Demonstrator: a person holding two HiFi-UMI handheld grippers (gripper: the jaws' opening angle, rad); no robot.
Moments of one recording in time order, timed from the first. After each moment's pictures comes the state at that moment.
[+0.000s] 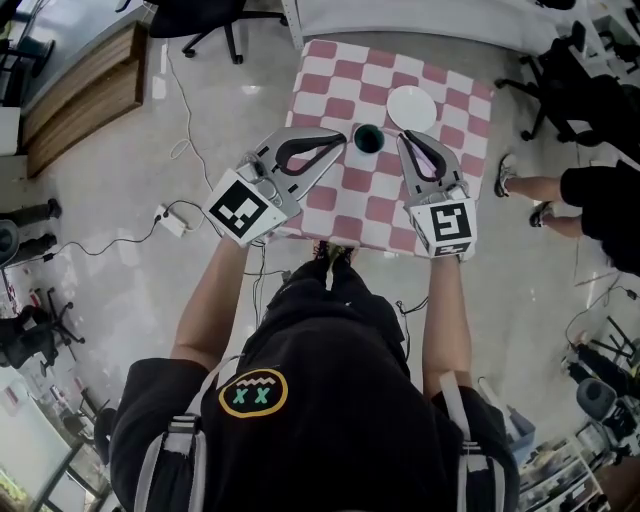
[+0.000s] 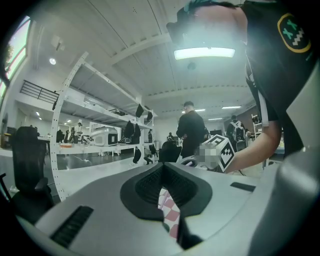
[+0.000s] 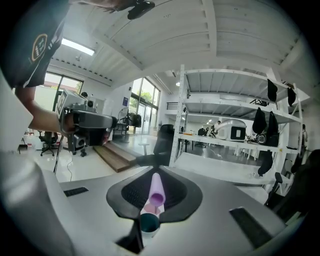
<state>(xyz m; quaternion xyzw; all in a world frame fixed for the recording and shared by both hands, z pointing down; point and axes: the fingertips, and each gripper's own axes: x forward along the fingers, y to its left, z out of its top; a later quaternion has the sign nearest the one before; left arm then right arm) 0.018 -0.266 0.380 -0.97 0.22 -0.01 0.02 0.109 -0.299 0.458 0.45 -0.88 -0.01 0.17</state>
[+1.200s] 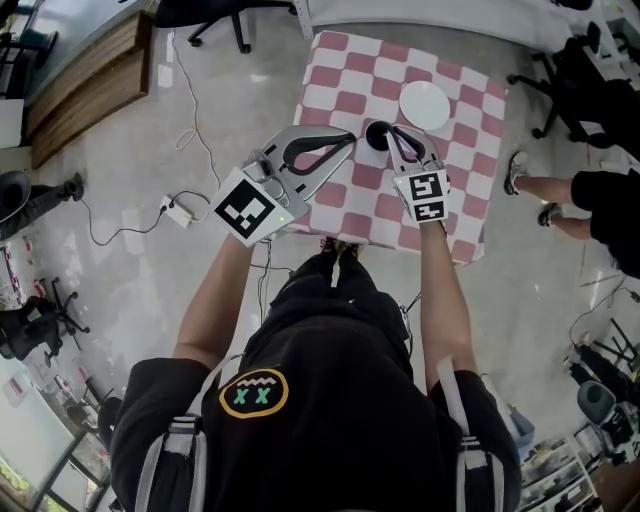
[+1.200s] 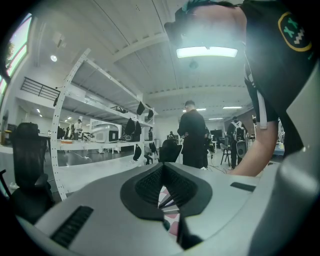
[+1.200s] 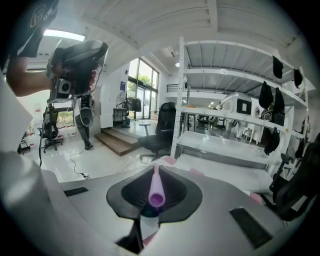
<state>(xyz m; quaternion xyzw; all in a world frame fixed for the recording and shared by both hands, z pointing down) 0.014 -0.272 0.394 -0.98 0.22 -0.02 0.01 0.093 -0.334 0.601 0.44 -0.87 0.06 0.24</state>
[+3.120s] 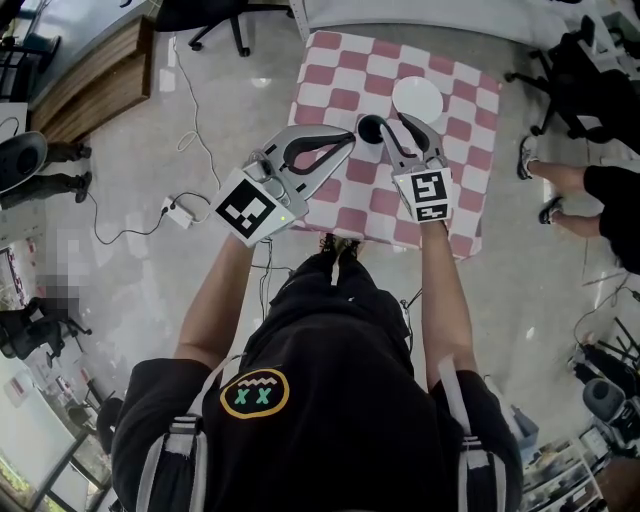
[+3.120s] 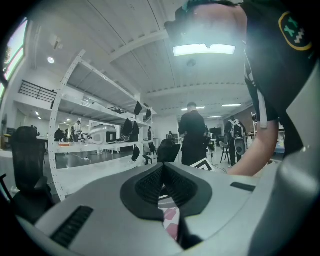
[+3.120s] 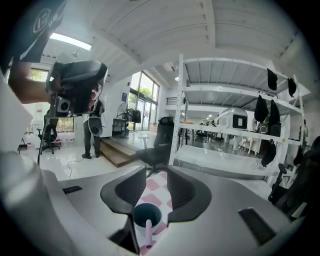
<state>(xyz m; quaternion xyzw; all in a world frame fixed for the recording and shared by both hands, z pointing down) 0.036 -0.253 0.387 -0.97 0.22 -0.03 0.02 0.105 -0.326 0.548 0.45 -0.88 0.02 0.18</state>
